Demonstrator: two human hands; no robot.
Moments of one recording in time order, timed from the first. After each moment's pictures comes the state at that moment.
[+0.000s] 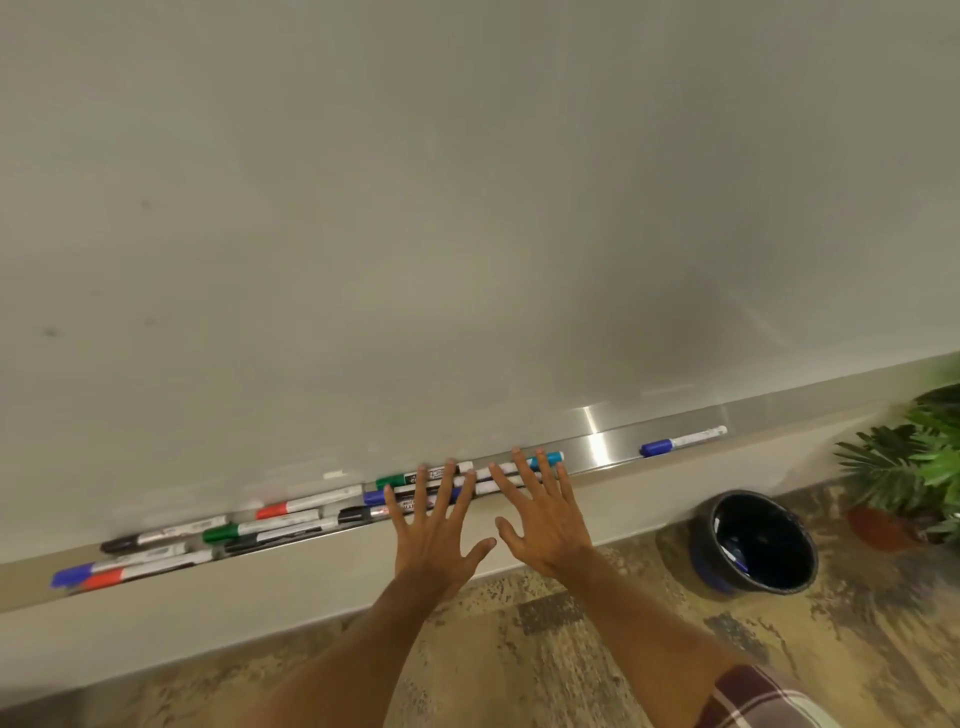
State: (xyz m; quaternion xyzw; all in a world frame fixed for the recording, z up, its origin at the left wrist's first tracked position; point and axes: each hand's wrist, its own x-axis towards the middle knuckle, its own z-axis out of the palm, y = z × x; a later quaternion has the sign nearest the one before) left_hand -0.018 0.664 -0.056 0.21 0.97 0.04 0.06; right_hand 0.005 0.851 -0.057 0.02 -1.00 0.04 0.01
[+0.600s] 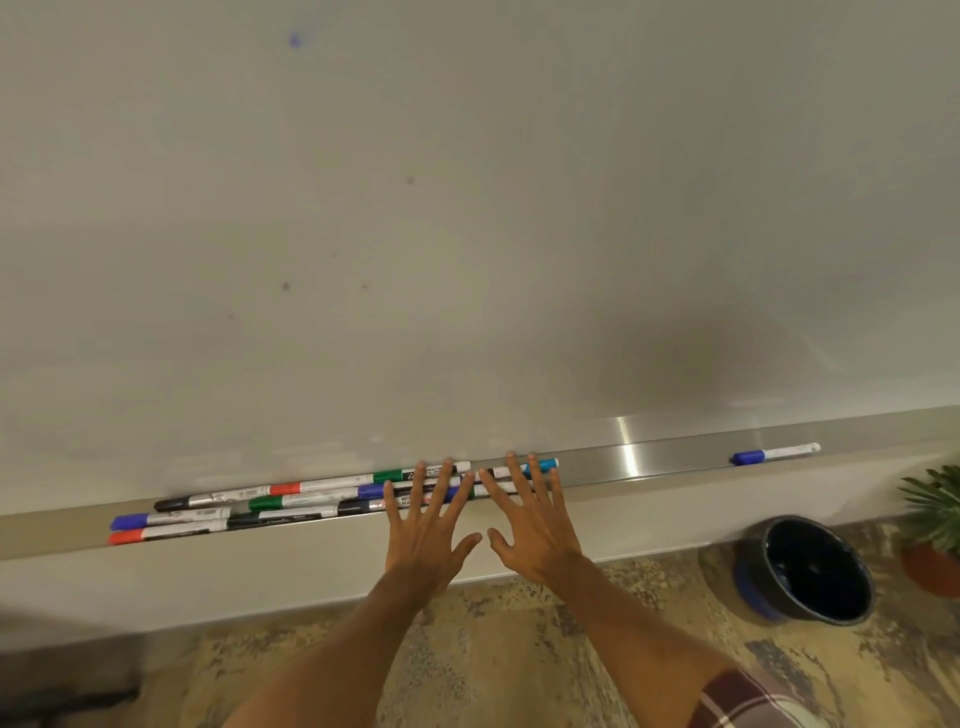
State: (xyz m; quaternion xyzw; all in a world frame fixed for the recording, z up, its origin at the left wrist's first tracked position) left_hand -0.022 0.524 -0.052 0.18 0.98 0.04 0.09; right_hand -0.006 0.706 -0.053 0.06 -1.00 0.03 -0.01
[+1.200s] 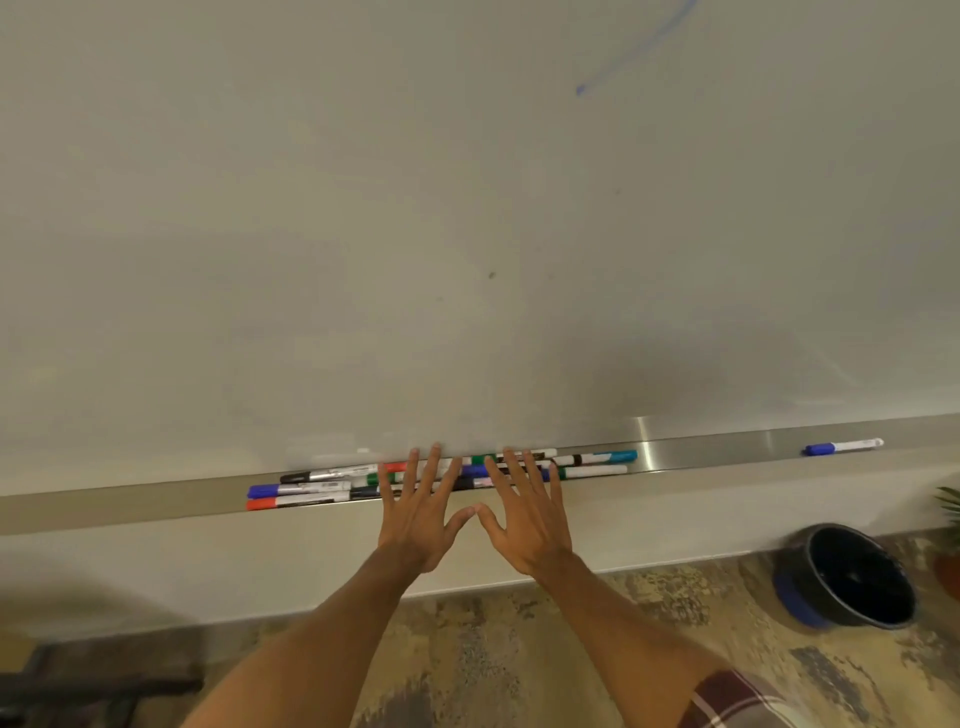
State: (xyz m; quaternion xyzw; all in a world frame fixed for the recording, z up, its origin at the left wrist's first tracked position) left_hand -0.016 0.354 -0.012 0.16 0.98 0.03 0.07; right_hand 0.012 0.529 -0.011 0.02 -1.00 0.06 -0.01
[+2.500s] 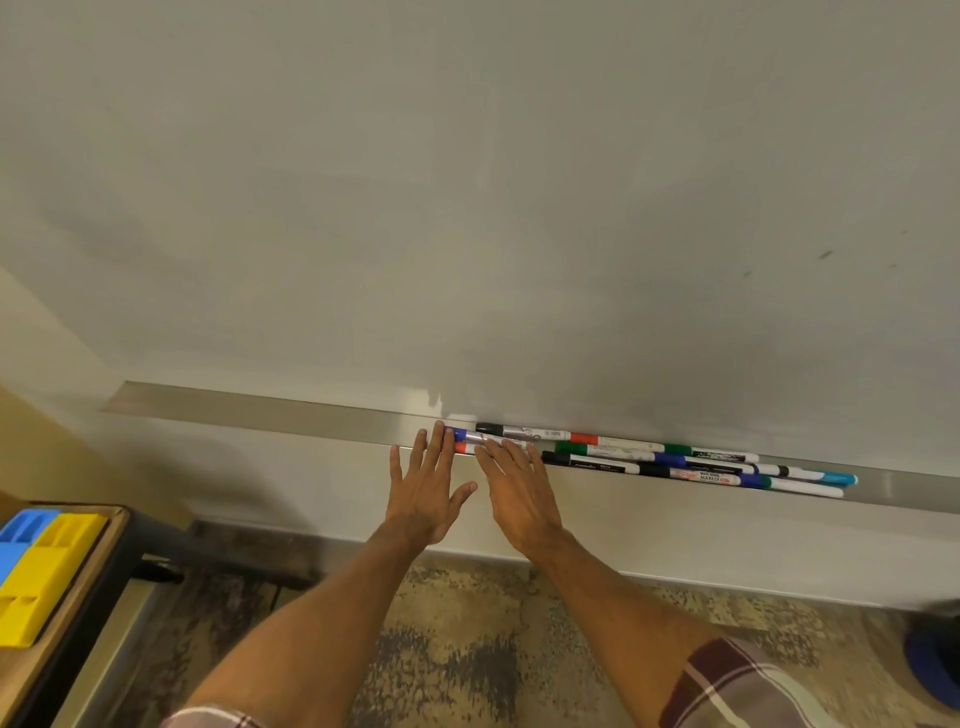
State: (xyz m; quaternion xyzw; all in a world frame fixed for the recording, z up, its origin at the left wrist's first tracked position) left_hand -0.006 0.118 -0.034 0.04 0.99 0.07 0.13; right_hand -0.013 0.268 -0.029 0.19 -0.98 0.05 -0.02
